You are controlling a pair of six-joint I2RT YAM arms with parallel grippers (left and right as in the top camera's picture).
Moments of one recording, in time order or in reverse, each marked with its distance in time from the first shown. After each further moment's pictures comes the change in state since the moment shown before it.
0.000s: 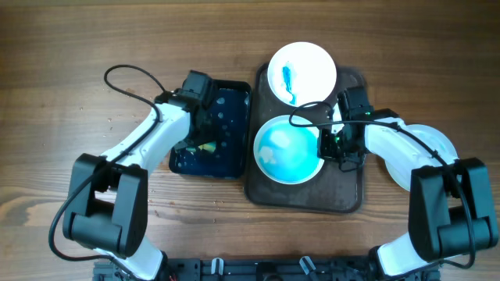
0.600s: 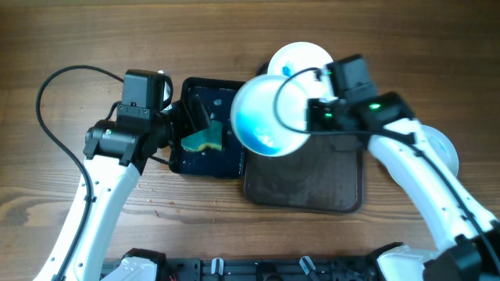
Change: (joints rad) left arm 0.097 -0.516 0.000 -0.069 0.212 0.054; right arm 0.210 -0.228 0.306 -0.132 0.168 -0.011
